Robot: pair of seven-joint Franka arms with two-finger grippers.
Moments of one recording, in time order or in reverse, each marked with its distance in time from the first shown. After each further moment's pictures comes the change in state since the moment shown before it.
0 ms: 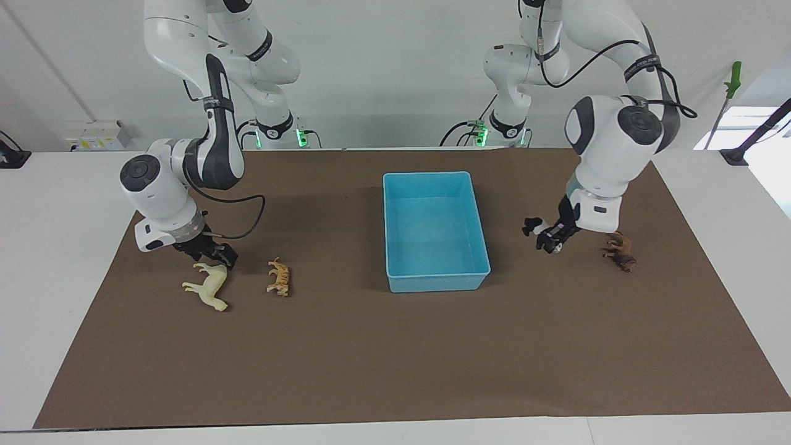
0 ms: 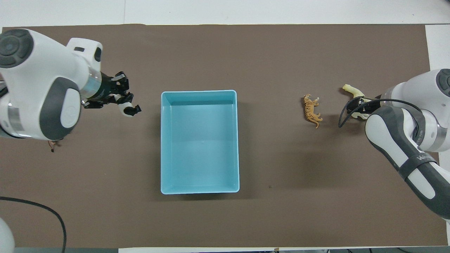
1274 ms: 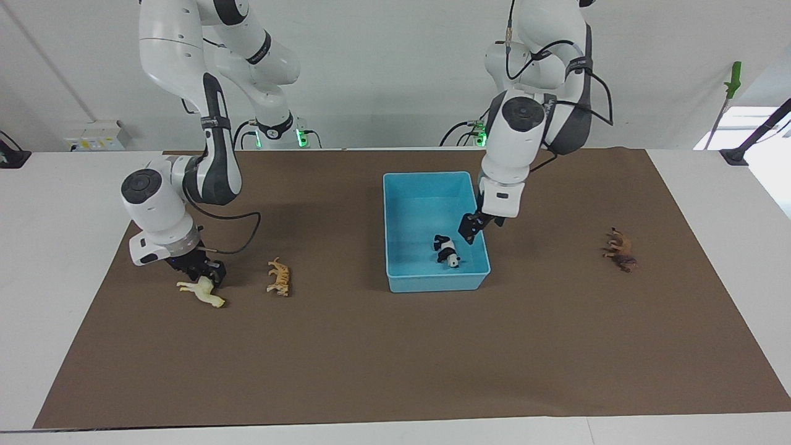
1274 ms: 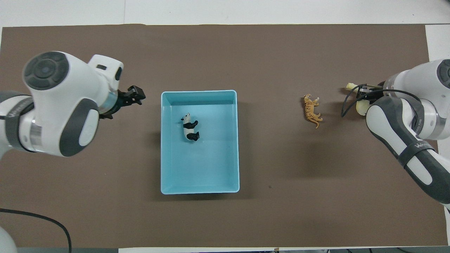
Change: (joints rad) left arm 0.020 -0.070 0.038 -0.140 0.077 0.031 0.183; right arm -0.009 0.081 0.011 0.147 -0.050 0.033 -0.009
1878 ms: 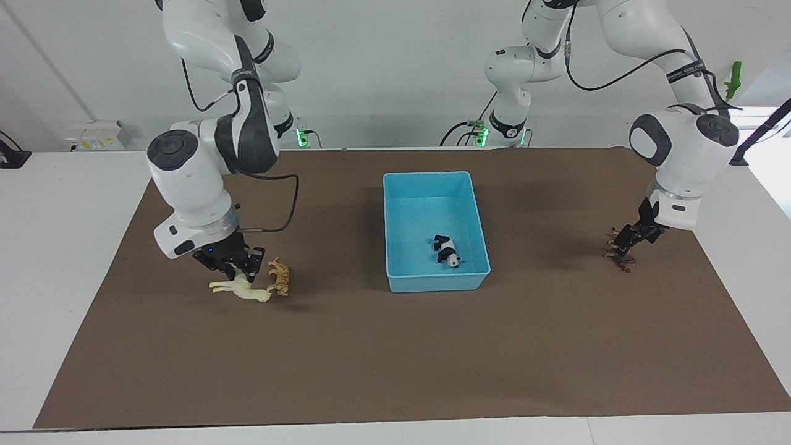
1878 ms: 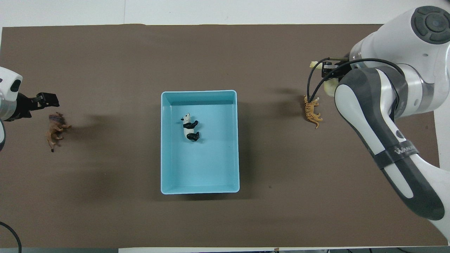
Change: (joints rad) left arm 0.421 0.044 0.002 -0.136 0.000 0.318 0.468; right arm 0.262 -0.006 0.016 0.333 0.075 -0.344 0.103
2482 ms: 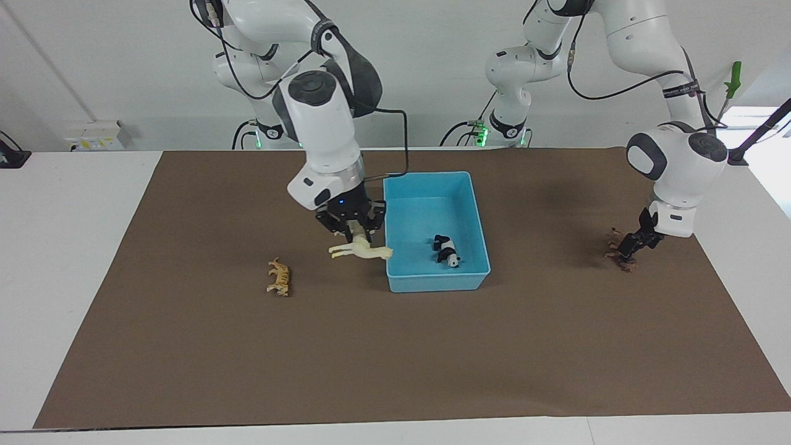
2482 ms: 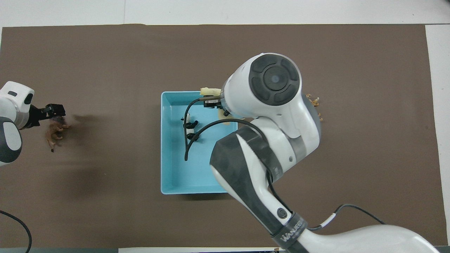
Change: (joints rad) left arm 0.031 0.076 -0.009 -0.062 0.000 0.119 0.037; right arm 0.434 0.013 0.003 0.049 0.062 0.094 0.260
